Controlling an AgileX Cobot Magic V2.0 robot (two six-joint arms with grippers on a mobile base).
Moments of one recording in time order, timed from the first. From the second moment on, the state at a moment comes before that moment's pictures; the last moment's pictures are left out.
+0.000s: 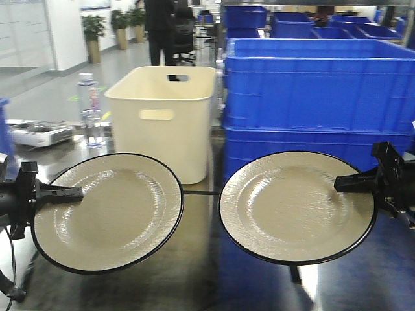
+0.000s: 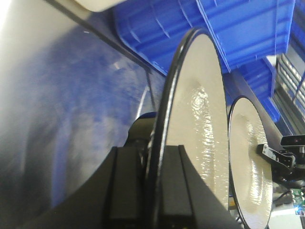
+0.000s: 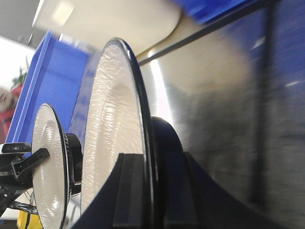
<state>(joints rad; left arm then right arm) 0.27 1.81 -1.30 -1.49 1.16 0.72 -0.26 1.60 -1.30 1.24 1.03 -0.50</state>
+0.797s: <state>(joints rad) 0.27 1.81 -1.30 -1.49 1.16 0.72 -0.26 1.60 -1.30 1.24 1.04 -0.50</state>
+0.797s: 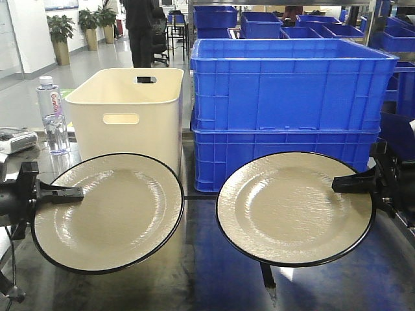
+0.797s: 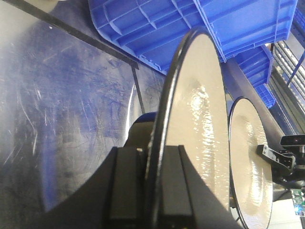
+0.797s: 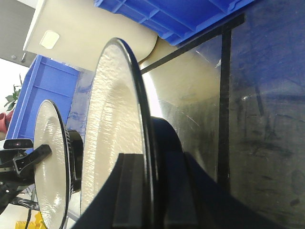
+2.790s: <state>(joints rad) -0.04 1.93 -1.31 -1.55 0.67 1.10 -0.26 1.60 -1.30 1.39 0.98 -0.56</state>
